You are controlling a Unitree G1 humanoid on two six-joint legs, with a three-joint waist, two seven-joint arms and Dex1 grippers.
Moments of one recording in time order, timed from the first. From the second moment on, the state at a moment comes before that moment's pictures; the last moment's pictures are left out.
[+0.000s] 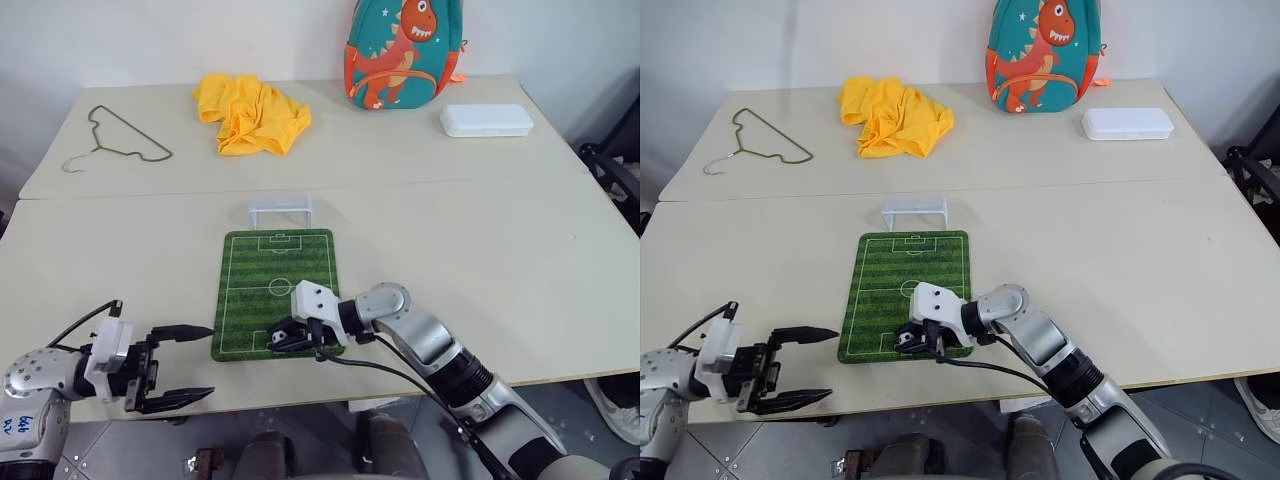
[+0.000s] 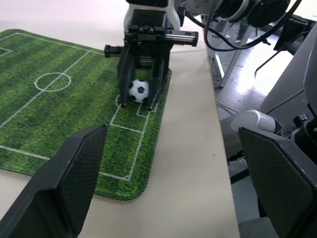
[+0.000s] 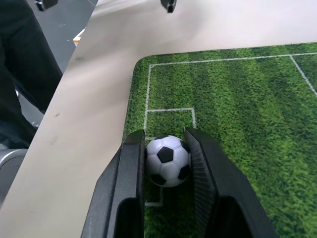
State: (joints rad) left arm 0.12 0.75 0.30 0.02 -0.61 -0.01 -1.49; right arm -0.57 -0.25 0.55 0.06 0.15 0.34 1.09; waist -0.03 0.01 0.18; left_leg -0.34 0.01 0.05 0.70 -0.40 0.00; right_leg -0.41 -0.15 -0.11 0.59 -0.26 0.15
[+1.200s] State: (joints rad) left arm 0.10 0.74 0.31 0.06 -0.61 -0.03 -1.47; right arm -0.58 -0.20 0.49 0.13 0.15 0.19 1.13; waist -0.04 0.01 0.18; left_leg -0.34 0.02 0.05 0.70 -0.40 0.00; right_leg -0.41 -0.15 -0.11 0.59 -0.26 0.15
